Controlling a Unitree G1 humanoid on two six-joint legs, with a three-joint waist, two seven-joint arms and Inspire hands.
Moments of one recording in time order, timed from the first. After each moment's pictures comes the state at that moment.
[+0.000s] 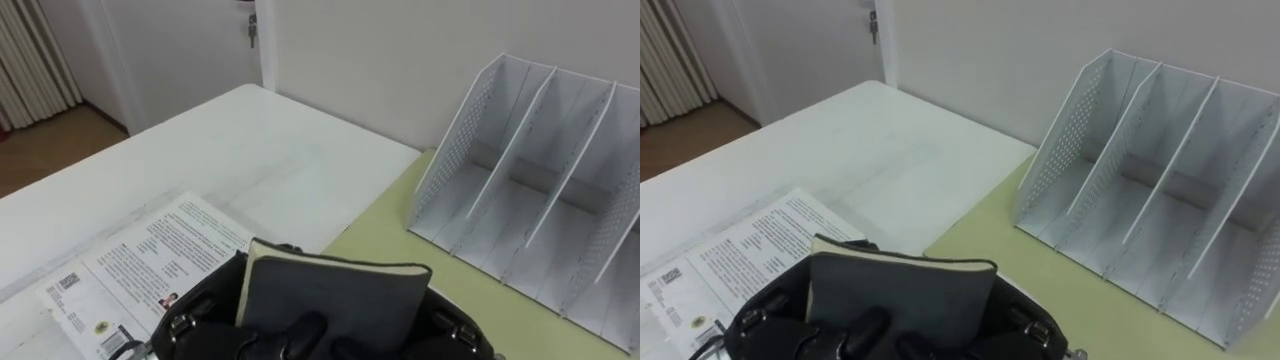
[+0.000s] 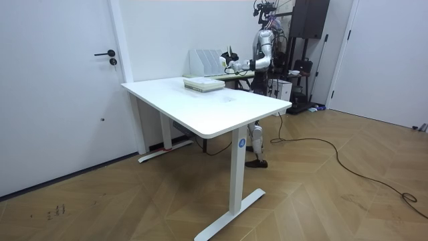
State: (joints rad) left arm 0.15 0.43 -0.08 -0.12 -0.81 0.07 -0.79; right arm 0.10 -0.31 0.17 0.02 0.75 0.08 0.87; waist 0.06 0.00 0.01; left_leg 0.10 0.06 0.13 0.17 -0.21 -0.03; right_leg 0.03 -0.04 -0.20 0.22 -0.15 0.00
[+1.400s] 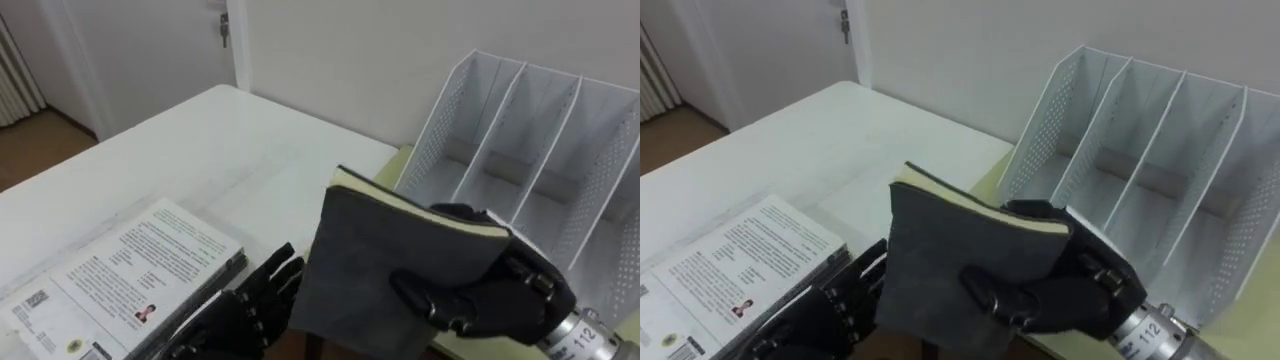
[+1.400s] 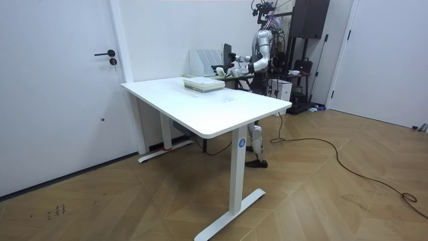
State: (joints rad) left arm 0.21 0.35 -0.08 0.12 -0.68 0.07 -0.66; right arm 0.06 -0.39 -0.12 -0.17 0.65 0.09 0.64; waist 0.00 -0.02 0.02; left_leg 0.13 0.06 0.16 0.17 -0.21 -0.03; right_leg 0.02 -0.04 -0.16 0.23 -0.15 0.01
